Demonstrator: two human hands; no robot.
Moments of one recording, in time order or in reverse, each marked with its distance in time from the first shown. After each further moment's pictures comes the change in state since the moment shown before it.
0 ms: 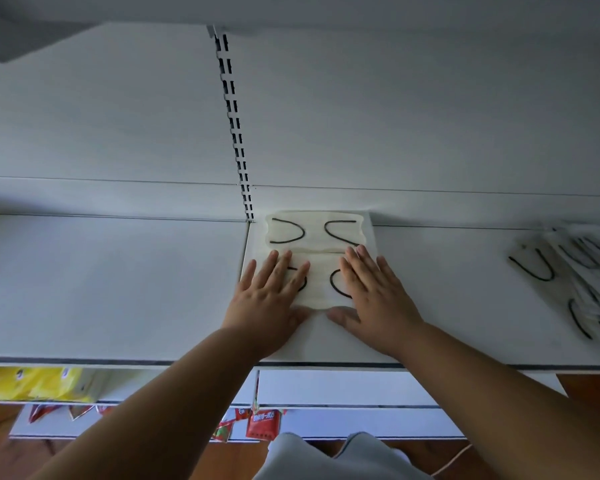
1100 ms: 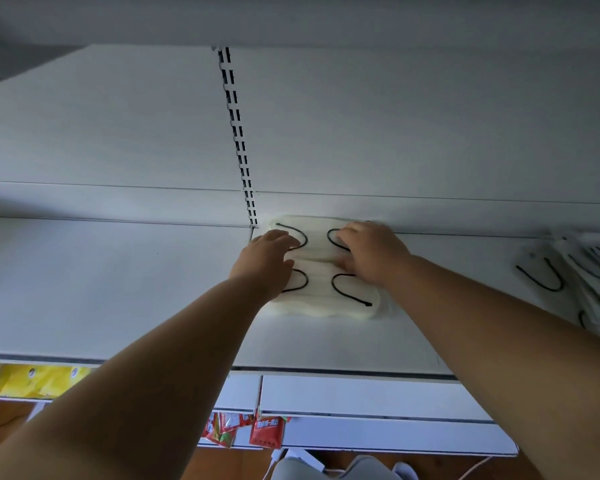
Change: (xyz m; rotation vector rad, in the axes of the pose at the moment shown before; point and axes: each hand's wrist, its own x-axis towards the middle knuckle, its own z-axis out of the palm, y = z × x) left_hand 0.058 -0.015 -0.045 -0.413 0.115 -0.223; right_hand 0.088 0.034 -0.048 0.049 -0.006 -0.006
